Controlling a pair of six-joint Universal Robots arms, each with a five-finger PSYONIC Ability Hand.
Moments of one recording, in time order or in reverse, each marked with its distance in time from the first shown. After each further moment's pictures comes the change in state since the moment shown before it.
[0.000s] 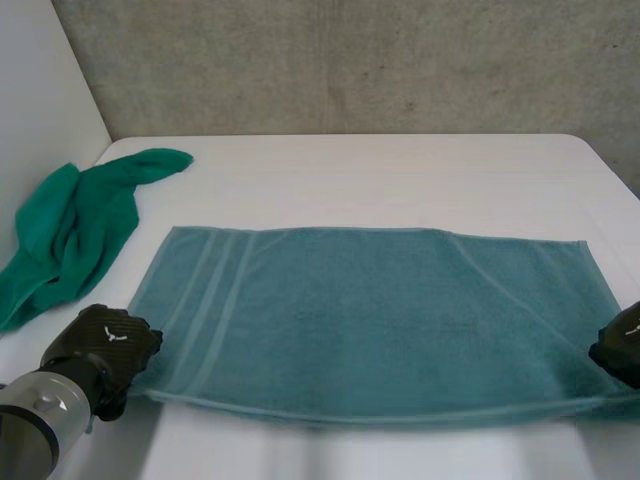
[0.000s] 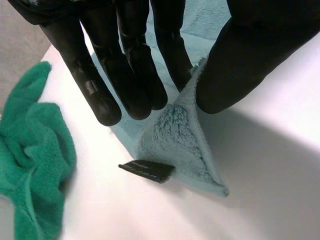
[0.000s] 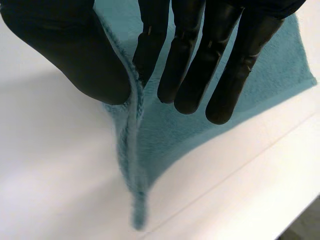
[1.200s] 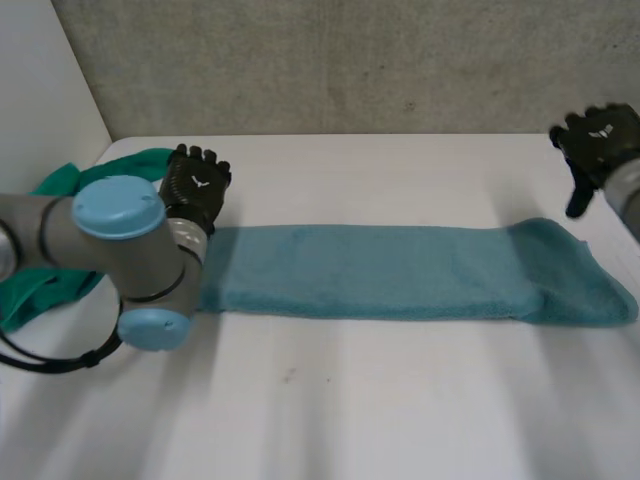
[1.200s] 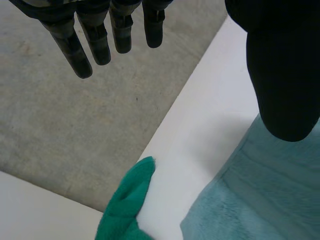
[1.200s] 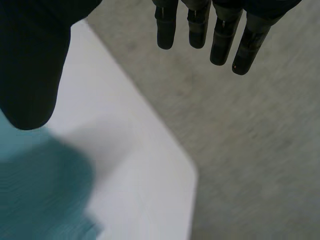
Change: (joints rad) left arm -0.114 -0.711 0.702 0.549 -0.089 -0.006; right arm 0.178 0.359 -0.514 -0.591 0.014 0.602; left_hand -0.968 -0.995 -0.983 -0.998 -0.911; right_hand -0.784 -0.952 -0.972 -0.959 -0.924
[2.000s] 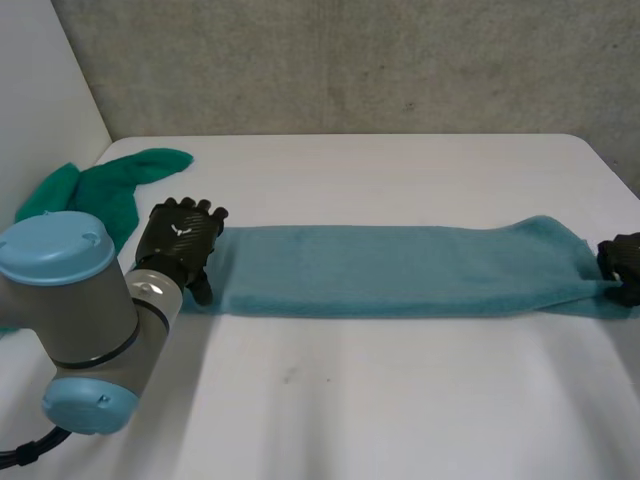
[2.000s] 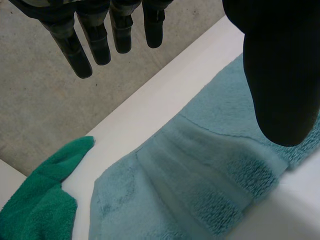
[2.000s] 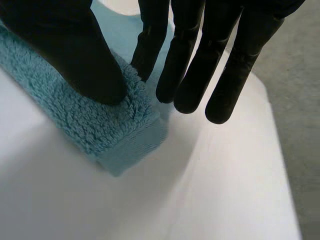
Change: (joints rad) left arm 0.016 0.264 -0.367 -0.069 0.085 -0.293; right arm -0.351 0.077 0.371 -0.174 -0.321 0.004; left_hand 0.000 0.000 0.000 0.000 0.000; right_hand 0.767 0.959 0.972 0.958 0.904
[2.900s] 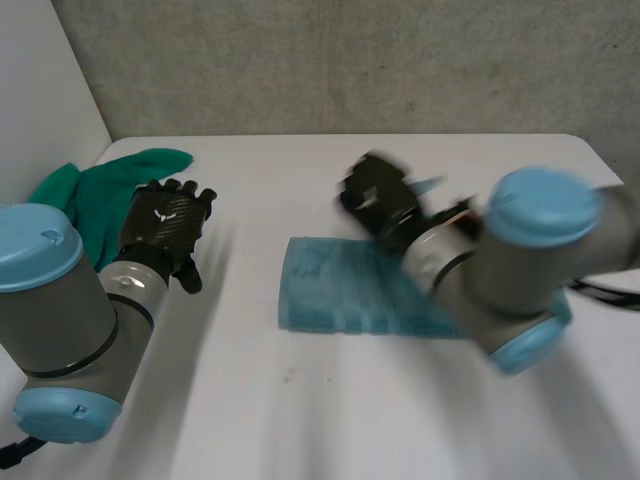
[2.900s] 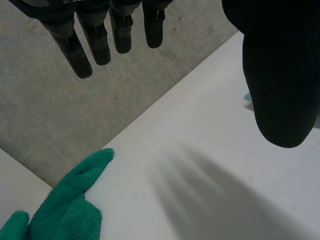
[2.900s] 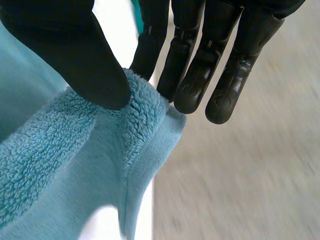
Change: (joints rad) left arm 0.003 0.116 -0.050 0.002 -0.015 -0.003; right arm 0.862 0.051 -0.282 -0.173 0.172 -0.471; left_hand 0.000 0.000 0.000 0.000 0.000; right_hand 0.004 0.000 0.000 0.002 0.013
